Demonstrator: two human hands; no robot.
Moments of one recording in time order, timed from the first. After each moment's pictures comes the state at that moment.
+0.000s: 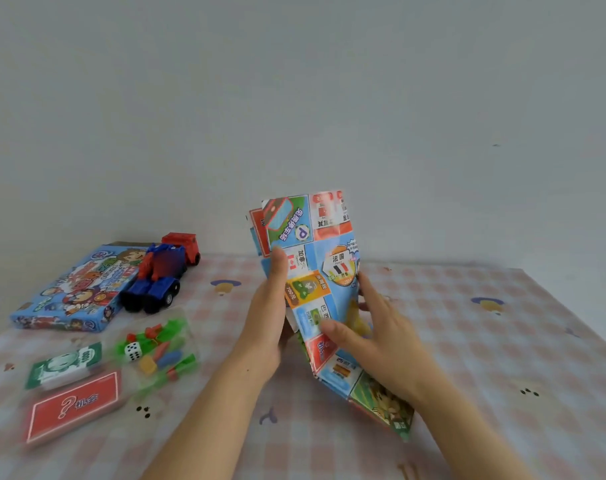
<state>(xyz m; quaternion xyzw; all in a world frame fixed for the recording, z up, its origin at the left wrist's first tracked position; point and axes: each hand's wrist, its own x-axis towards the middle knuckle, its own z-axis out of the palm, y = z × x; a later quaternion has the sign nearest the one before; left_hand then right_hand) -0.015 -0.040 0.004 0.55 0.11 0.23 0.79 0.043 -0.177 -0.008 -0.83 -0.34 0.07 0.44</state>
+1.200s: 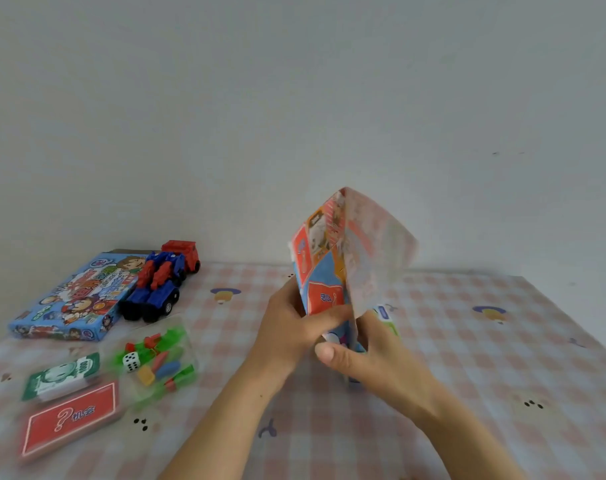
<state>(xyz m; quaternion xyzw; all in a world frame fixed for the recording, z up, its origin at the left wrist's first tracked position) -0.011 -0.047 -0.002 0.68 0.07 0.27 0.68 0.042 -0.175 -0.012 -0.71 -0.40 0.15 0.55</state>
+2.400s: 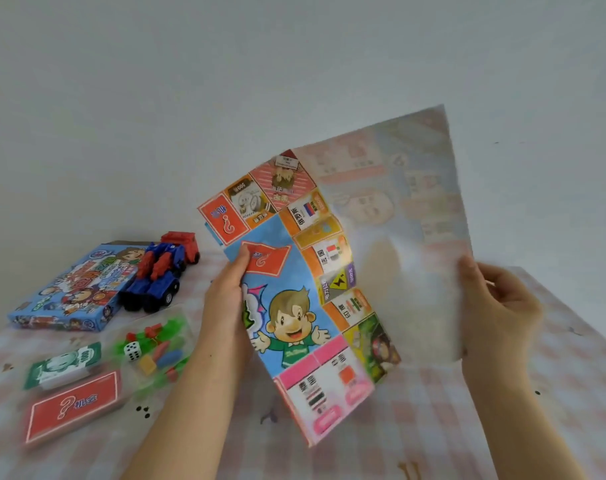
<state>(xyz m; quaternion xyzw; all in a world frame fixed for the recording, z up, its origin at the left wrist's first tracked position) -0.011 0.011 -0.007 0.44 0.22 0.29 0.82 0.085 -0.219 -0.001 -0.63 -0.04 -0.19 0.75</state>
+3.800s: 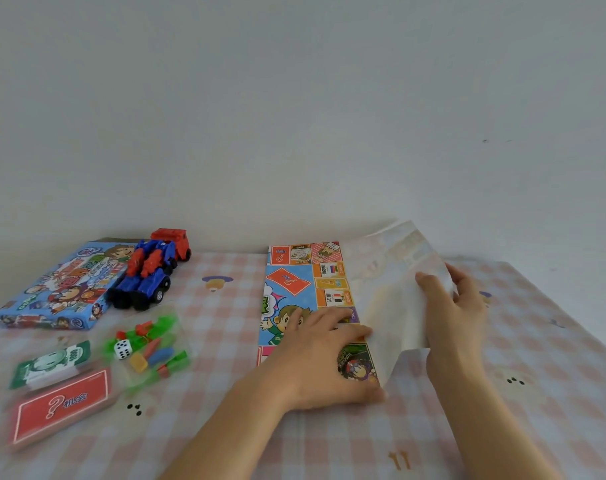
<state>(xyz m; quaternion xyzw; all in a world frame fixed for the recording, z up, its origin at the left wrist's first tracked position) -0.010 -0.061 -0.038 0.99 -0.01 0.02 0.17 0.081 -0.203 -0.011 -0.64 0.00 -0.08 0.77</state>
